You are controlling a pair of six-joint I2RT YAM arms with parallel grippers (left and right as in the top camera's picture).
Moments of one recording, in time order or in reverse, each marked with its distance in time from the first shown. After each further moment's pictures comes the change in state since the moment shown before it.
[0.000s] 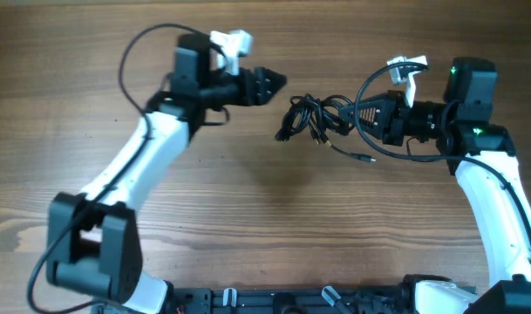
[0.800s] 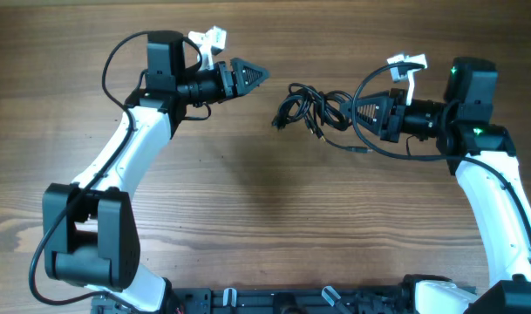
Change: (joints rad) left arm 0.086 0.055 0.000 0.028 0.142 -0.120; right arm 0.000 0.000 0.000 0.000 0.098 -0.001
